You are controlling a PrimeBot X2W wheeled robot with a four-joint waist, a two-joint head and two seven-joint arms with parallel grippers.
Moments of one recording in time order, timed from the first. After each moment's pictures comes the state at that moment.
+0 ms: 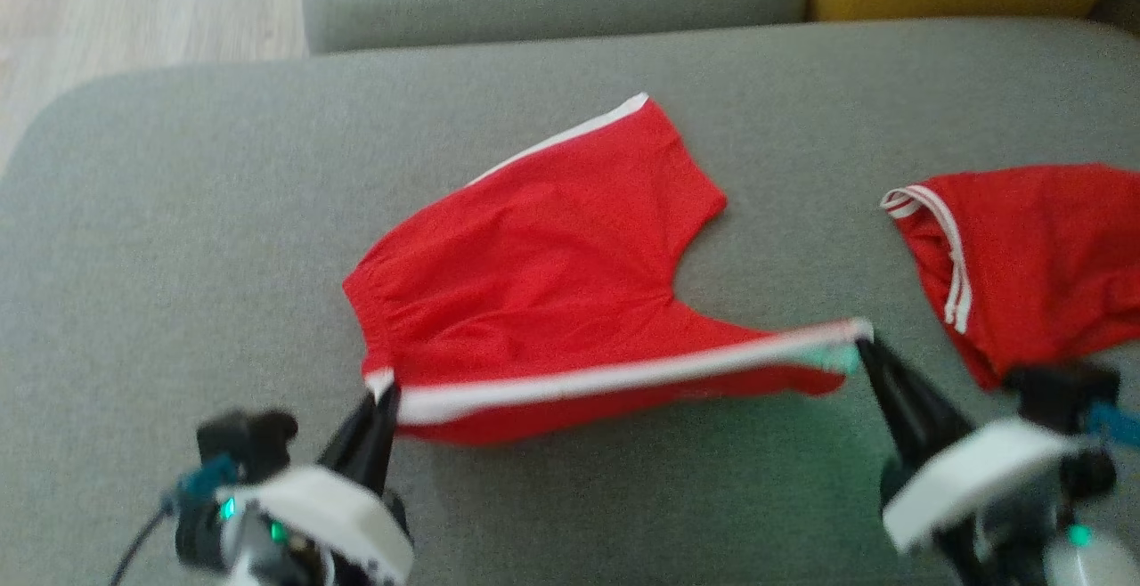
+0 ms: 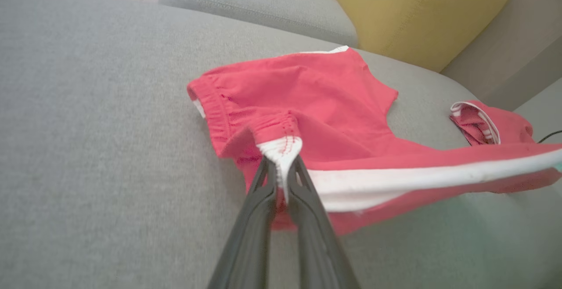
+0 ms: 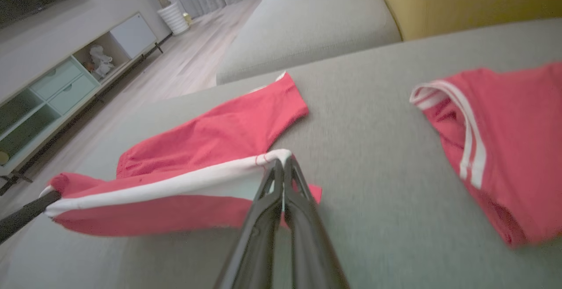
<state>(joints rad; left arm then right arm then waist) 0.13 0.24 -0.36 -0.10 -0.53 0.16 0.09 0.19 -0.11 0.08 -0.25 0.43 0.12 0.39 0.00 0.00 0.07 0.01</state>
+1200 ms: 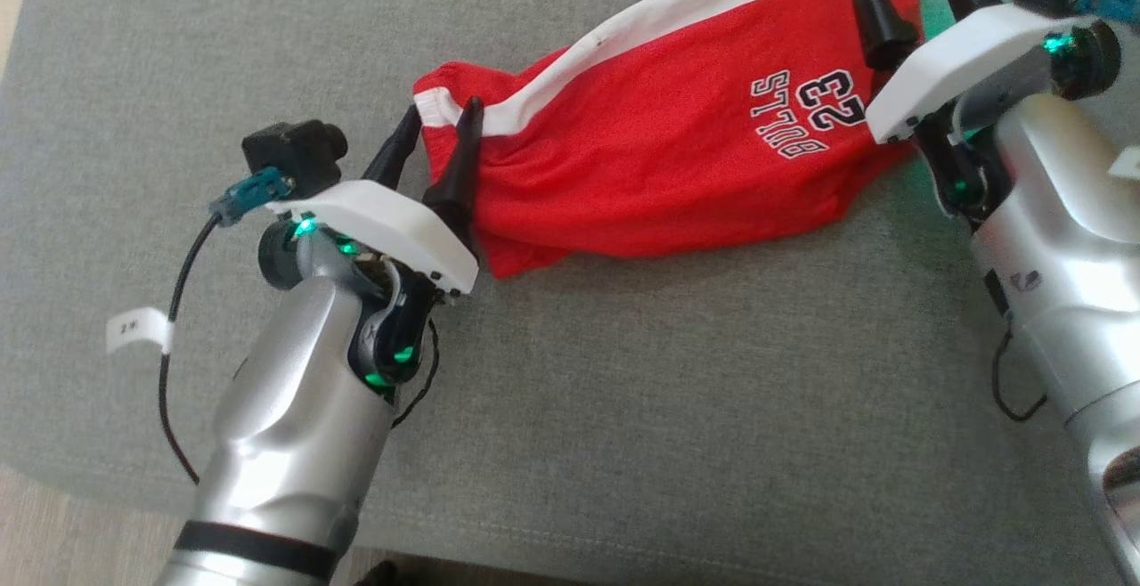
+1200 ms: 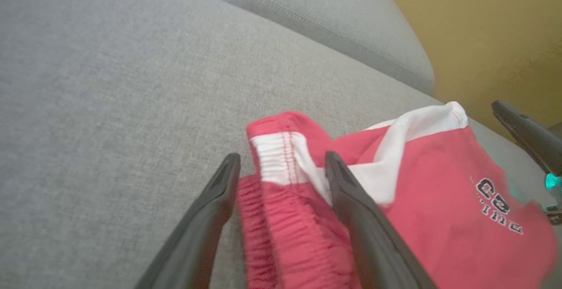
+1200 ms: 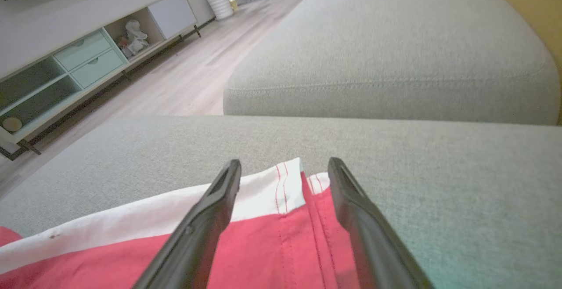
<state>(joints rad) -0.59 0.04 -0.40 0.52 -0.65 -0.01 -0.09 -0.95 -0.27 0.53 0.85 0.63 0.12 -0.12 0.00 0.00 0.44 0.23</state>
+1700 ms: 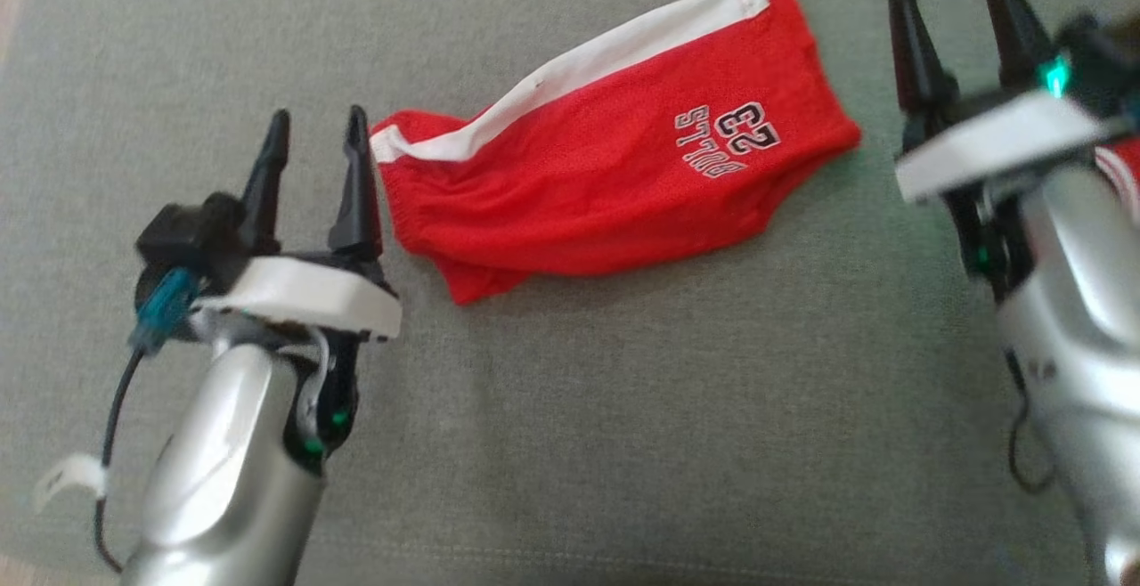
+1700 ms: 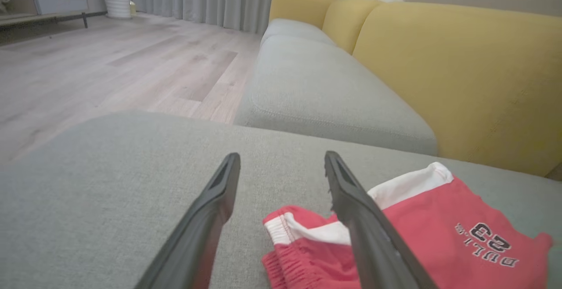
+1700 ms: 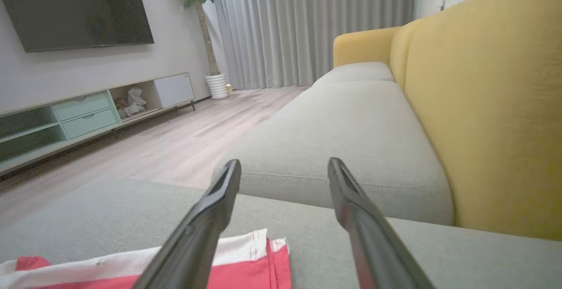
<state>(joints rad) -0.40 0.15 -0.34 0.25 -0.45 0.14 -0.25 -0.75 -0.29 0.37 0.57 0.45 0.12 -0.25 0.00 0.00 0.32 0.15</state>
